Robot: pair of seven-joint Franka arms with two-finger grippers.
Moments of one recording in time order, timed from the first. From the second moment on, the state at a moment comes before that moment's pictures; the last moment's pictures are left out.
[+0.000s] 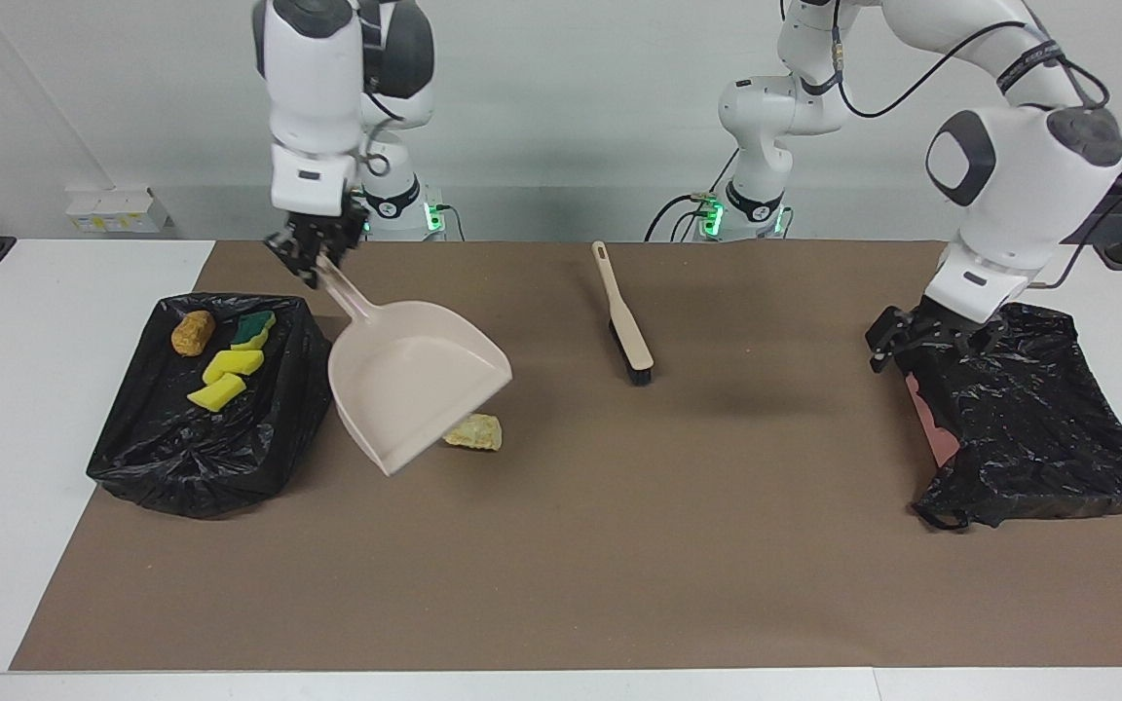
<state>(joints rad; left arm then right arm) -0.05 0.05 0.01 -1.58 -0.03 1.66 0.08 0.31 0.23 0.19 -1.70 -0.11 1.96 0.28</state>
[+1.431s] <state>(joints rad) -0.05 0.01 -0.01 -1.60 0.00 1.58 0.15 0.52 0.49 0.19 -1.47 -0.09 2.05 0.63</state>
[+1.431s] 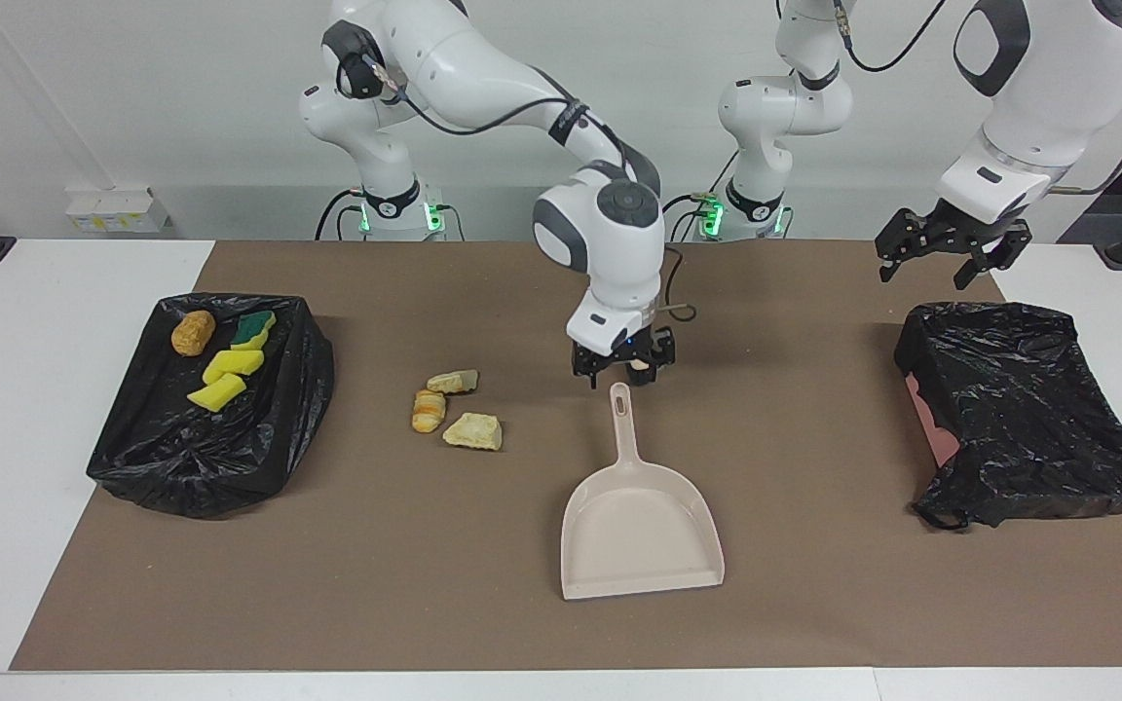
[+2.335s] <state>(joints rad) -0.34 0.22 -0.02 -1.69 -0.01 1.91 -0.05 0.64 0.14 0.27 -2.10 0.05 2.19 0.52</state>
